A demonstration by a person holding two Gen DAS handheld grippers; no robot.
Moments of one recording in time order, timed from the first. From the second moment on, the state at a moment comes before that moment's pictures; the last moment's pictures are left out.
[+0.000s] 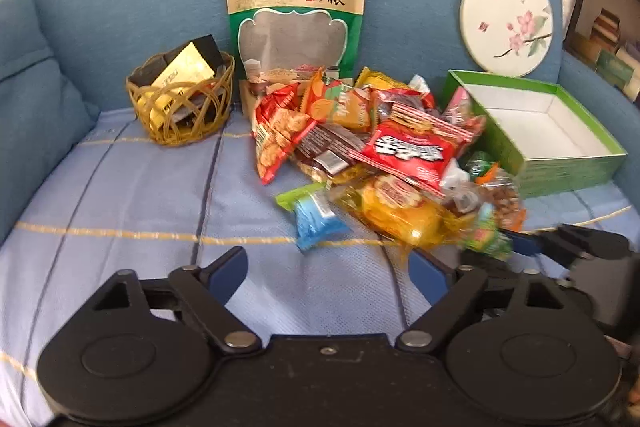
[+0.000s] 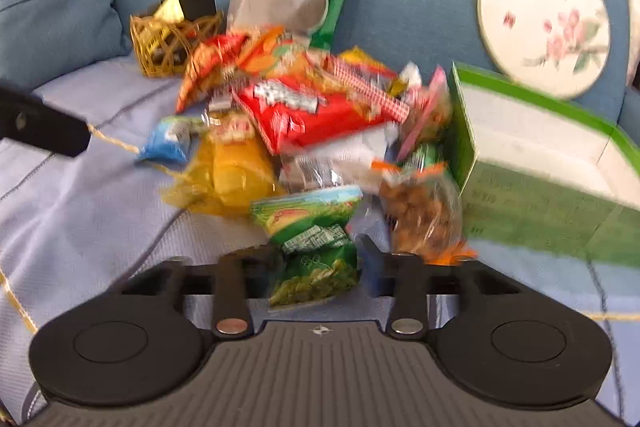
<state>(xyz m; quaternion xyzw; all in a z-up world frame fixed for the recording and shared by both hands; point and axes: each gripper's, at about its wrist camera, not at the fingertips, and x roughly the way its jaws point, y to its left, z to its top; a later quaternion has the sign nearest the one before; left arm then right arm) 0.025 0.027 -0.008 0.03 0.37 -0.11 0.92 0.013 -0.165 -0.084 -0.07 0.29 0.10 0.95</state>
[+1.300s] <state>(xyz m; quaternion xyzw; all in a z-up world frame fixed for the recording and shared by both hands) 0.112 -0.080 0.054 -0.03 0.33 -0.26 0.91 0.024 -0.245 -0.013 -0.01 0.19 0.01 0.98</state>
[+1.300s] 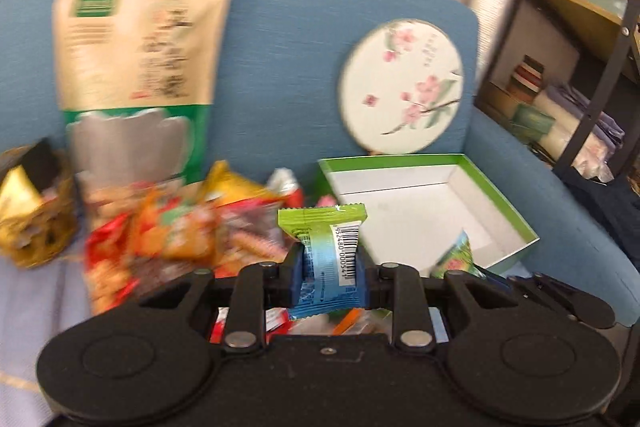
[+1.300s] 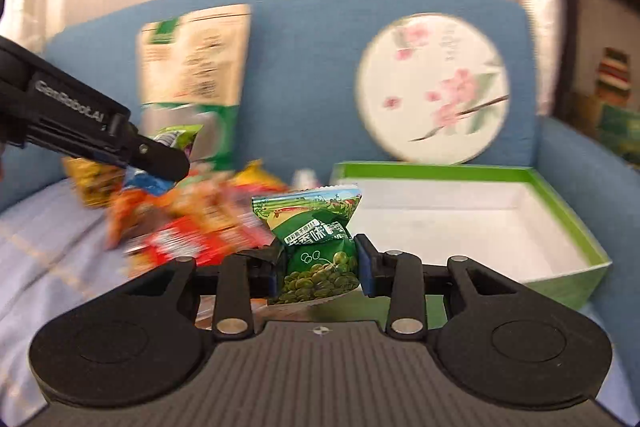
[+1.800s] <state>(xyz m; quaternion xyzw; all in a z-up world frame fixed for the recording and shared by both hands) 0.184 -0.204 -0.010 0.02 0.36 -0.30 0.88 0.080 -0.307 -0.054 0.00 0.21 -0.07 0.98</state>
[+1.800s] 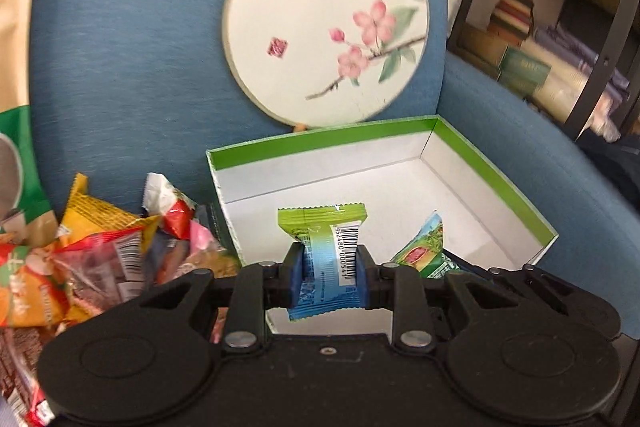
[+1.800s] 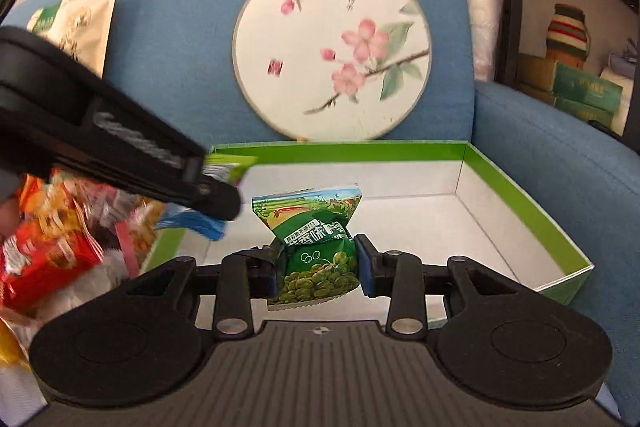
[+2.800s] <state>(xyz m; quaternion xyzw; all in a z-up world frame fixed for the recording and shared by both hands) 0.072 -0.019 -0.002 -0.05 0.33 -0.13 0.93 0.022 -0.247 -0.027 0.03 0.20 0.06 0.98</state>
